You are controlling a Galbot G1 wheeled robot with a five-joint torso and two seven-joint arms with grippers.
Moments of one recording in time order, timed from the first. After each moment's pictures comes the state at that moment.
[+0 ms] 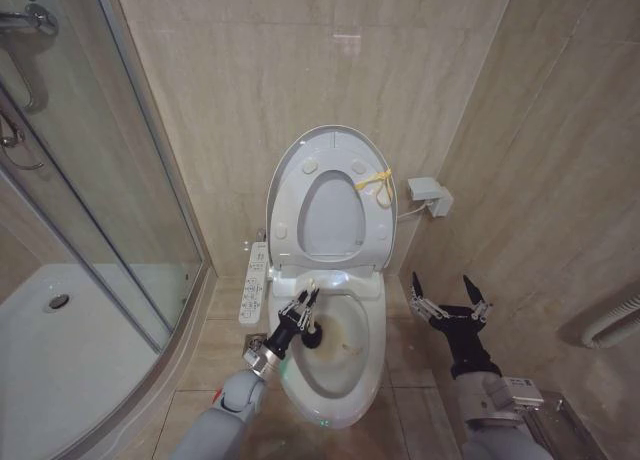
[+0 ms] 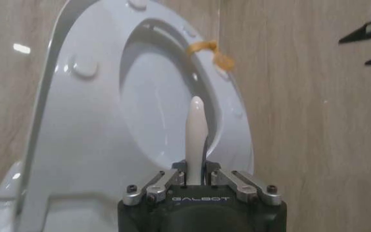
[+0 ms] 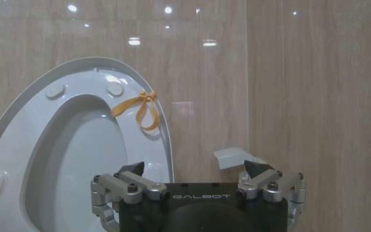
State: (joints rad) left arm 0.93 -1.33 -0.02 -1.27 -0.39 -0.68 0.36; right arm -1.62 1.43 0.59 2.34 0.17 -0.01 0.16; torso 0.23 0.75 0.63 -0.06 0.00
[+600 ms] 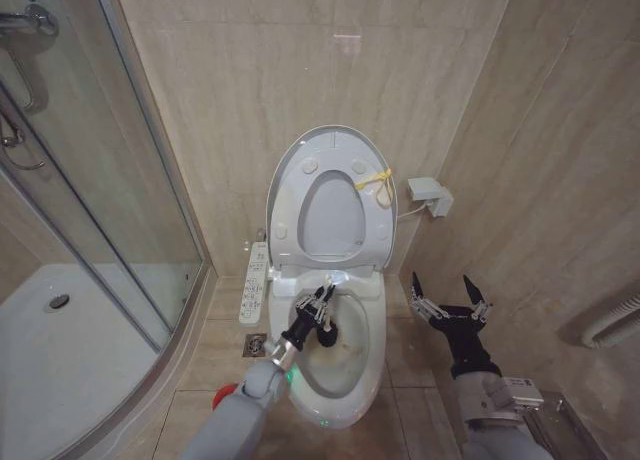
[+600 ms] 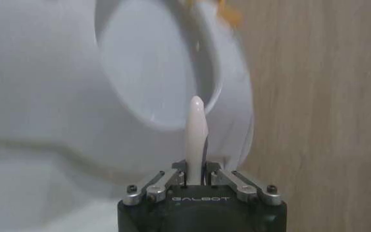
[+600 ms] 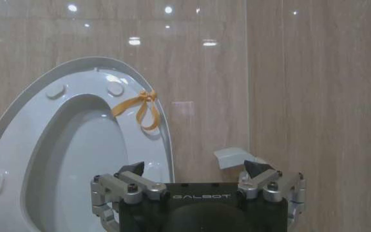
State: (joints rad) left arm 0.80 -1.43 0.06 -1.07 -0.41 -0.65 0.36; right arm -1.62 1.43 0.59 2.34 0.17 -0.01 0.16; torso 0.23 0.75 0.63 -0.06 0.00
